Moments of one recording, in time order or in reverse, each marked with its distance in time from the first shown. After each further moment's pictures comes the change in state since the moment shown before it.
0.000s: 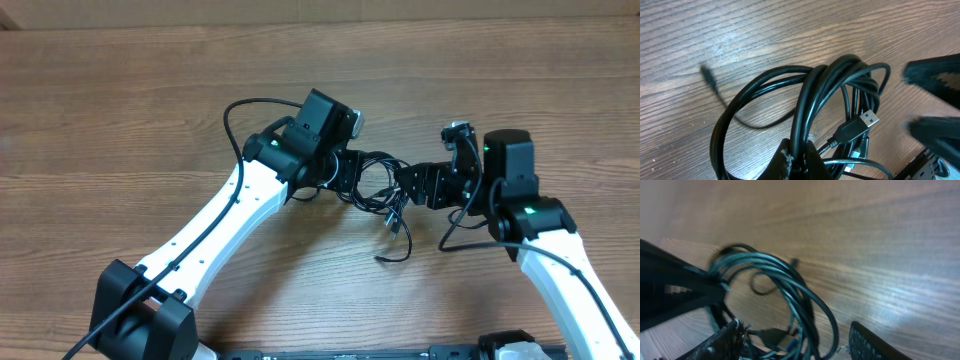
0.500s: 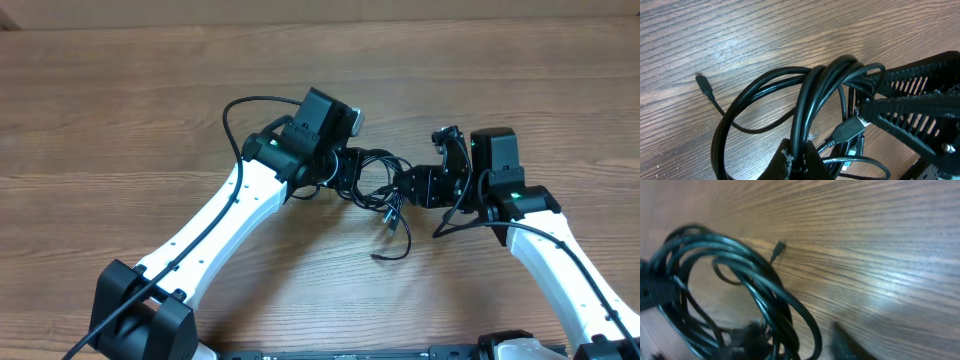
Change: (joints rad) left arm 0.000 -0.002 0.000 0.018 -0.004 0.015; right arm 0.000 0.111 0.000 0.010 -0.008 -0.003
